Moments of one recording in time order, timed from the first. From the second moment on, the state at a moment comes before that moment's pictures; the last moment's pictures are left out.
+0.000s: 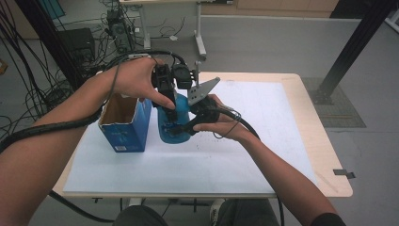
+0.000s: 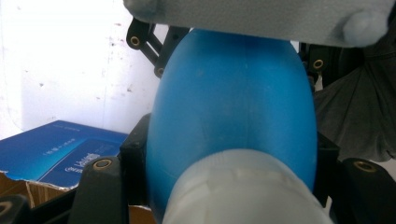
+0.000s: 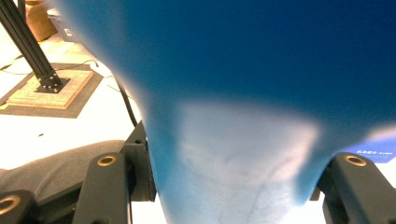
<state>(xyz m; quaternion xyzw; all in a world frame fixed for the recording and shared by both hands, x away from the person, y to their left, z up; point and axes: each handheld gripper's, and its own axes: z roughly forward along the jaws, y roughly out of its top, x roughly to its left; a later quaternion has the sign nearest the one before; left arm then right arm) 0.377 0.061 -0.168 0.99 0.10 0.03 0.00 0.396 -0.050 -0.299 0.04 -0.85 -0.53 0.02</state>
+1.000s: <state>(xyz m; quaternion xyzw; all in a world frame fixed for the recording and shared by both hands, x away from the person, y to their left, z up) 0.390 0.085 -0.137 0.98 0.20 0.04 0.00 0.411 -0.137 -0.283 -0.10 -0.90 -0.42 0.00</state>
